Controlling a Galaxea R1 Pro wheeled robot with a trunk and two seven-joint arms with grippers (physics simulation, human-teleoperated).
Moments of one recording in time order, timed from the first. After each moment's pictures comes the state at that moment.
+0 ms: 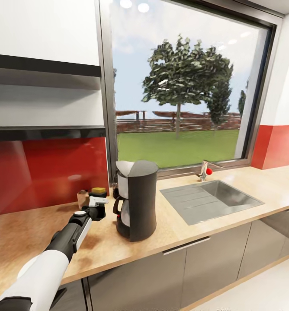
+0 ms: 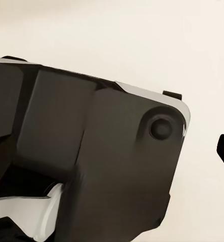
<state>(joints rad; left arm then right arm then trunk) -0.75 0.01 -0.02 -0.72 -0.04 0.38 -0.01 0.01 -0.08 0.36 -0.14 -0.22 -0.08 0.30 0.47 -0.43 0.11</state>
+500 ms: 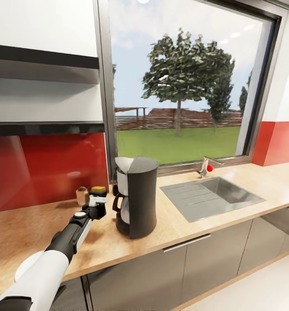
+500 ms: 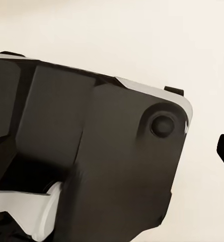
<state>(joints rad) -0.75 0.01 -0.02 -0.70 -0.04 0.30 -0.01 0.01 -0.08 0.36 -0.14 -0.22 -0.08 0.30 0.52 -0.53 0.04</state>
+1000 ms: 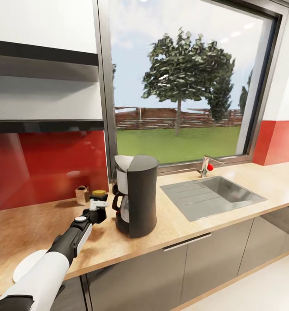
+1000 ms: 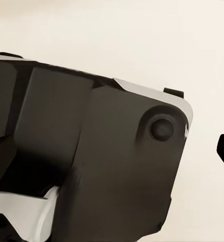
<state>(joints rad) -0.75 0.01 -0.02 -0.63 -0.04 0.24 -0.01 0.01 -0.08 0.36 -0.14 -0.22 -0.08 0.30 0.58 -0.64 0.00</state>
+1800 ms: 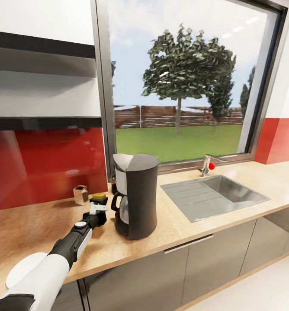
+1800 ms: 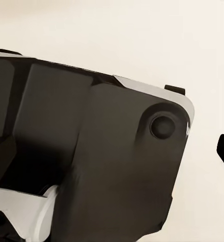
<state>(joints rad) -0.75 0.01 -0.02 -0.54 -0.04 0.14 0.00 0.01 -0.08 0.36 -0.14 -0.22 -0.08 0.30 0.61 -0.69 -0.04</state>
